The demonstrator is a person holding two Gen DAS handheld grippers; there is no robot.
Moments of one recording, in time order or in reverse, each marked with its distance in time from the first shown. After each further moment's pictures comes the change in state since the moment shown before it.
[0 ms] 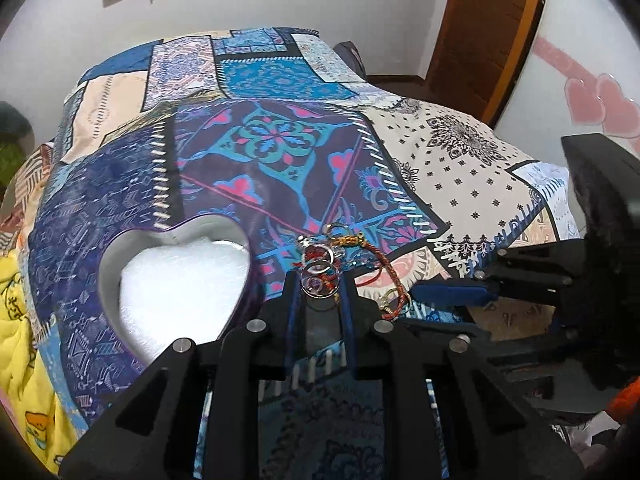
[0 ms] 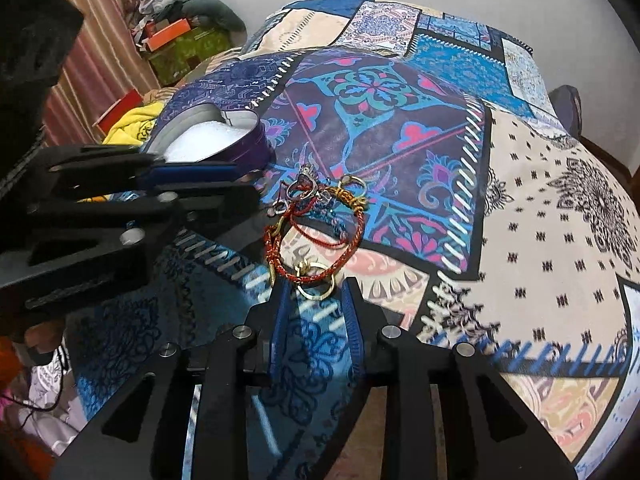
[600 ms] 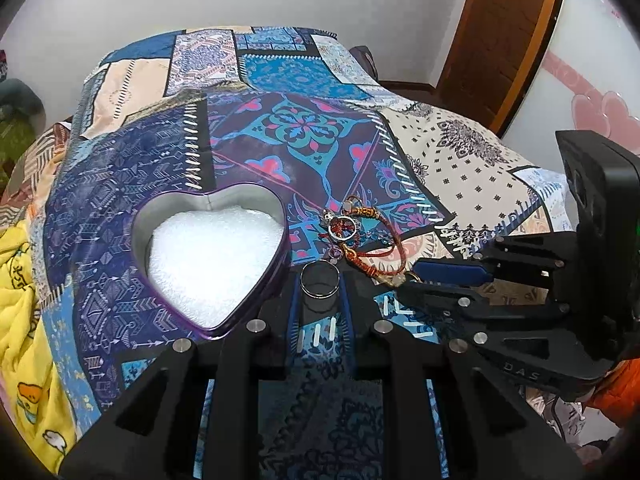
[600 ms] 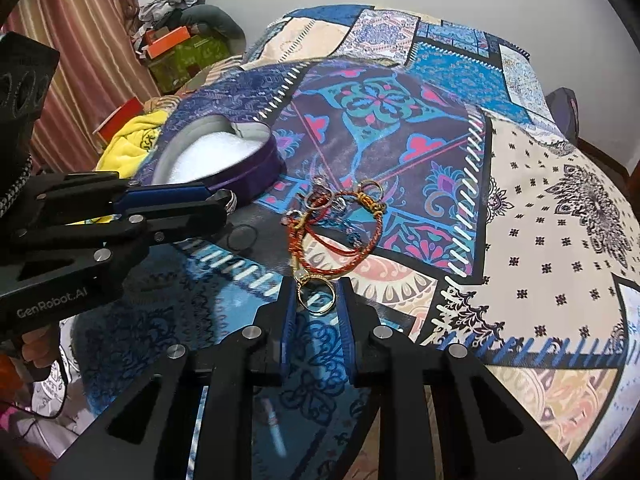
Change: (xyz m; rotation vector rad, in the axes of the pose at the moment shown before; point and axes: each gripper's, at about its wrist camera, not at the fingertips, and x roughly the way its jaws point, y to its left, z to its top) left arm -0.023 0.013 -0.019 -0.063 -0.014 0.009; right arm -0.013 0.011 0.002 0.012 -0.030 -0.003
